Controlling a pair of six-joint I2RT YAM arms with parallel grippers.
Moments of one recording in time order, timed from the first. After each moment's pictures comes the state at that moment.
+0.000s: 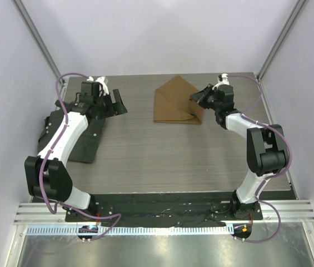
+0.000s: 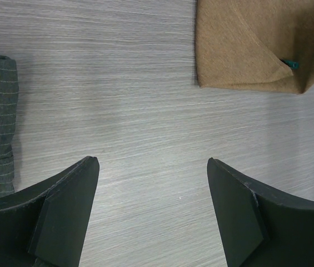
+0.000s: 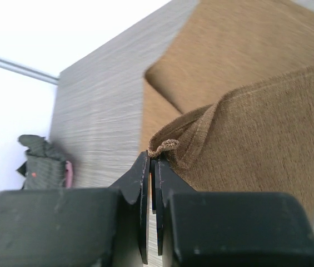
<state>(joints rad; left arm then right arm) -0.17 1.48 1.28 -0.54 0.21 -0.37 0.15 1.75 1.04 0.42 -0.29 0.73</state>
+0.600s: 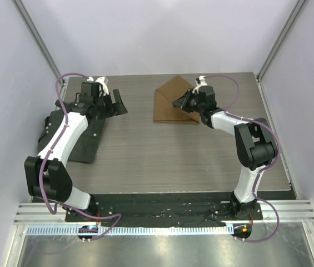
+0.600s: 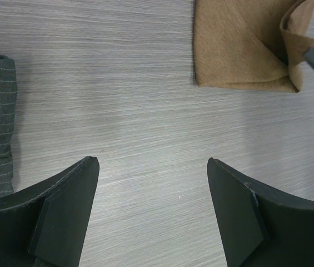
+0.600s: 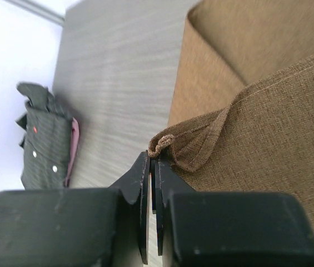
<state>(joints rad) -0.17 1.48 1.28 -0.54 0.21 -0.37 0.30 1.87 1.16 0.37 -0.32 0.71</state>
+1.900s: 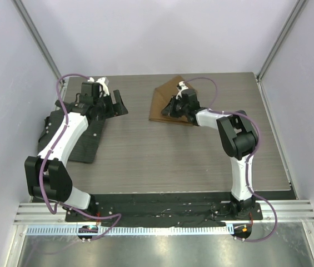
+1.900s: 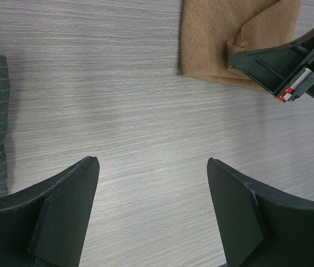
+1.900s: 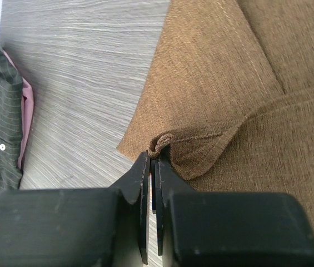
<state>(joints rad) -0.17 1.48 1.27 -0.54 0.23 -0.37 0.41 2.11 1.33 0.26 -0.32 0.58</state>
